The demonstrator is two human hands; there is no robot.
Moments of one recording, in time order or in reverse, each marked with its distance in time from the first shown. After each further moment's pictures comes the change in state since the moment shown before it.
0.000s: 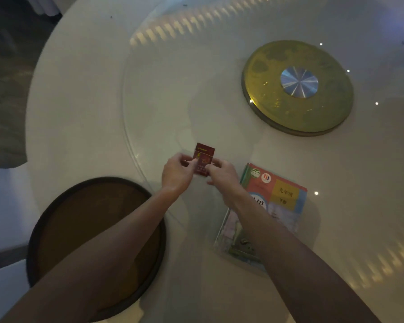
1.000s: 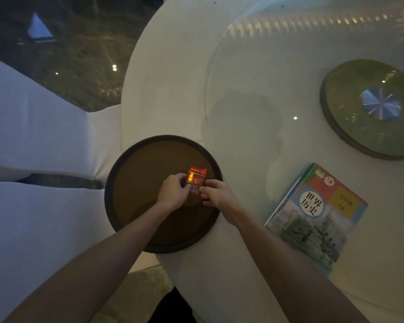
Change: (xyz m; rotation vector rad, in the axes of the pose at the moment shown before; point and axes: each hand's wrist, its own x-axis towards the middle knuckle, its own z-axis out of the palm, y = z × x) left_hand -0.102 -0.182 -0.129 0.107 -0.004 -0.119; right_hand -0.102 0.079 0.147 -0.286 -0.393 0.179
